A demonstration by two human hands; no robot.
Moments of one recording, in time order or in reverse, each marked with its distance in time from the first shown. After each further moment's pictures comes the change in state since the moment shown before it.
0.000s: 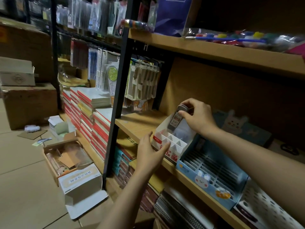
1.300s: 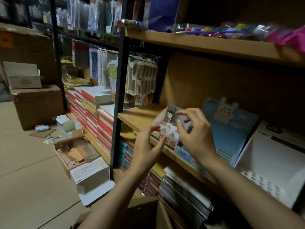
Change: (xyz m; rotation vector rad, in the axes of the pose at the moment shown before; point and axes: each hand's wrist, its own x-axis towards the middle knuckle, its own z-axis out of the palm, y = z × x) left_hand -0.042 0.009 -0.024 0.073 -0.043 0.331; right_hand -0.112 -0.036 -0.007 0.059 0.218 -0.141
